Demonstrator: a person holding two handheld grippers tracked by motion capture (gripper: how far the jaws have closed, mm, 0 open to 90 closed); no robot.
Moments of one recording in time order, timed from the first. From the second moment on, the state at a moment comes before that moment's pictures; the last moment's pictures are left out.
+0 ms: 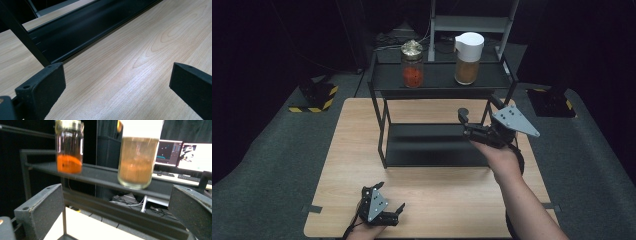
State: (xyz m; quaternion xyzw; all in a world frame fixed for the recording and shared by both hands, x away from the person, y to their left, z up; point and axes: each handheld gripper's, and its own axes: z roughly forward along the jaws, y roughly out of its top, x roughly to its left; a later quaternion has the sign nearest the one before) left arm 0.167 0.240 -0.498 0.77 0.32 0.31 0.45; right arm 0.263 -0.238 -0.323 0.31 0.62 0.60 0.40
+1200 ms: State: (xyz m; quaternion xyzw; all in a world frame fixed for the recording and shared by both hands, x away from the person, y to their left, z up) left arm 0.163 0.238 -0.500 0.77 0.32 0.32 0.45; right arm 0.223 -0.261 -0.429 0.34 0.68 0.54 0.36
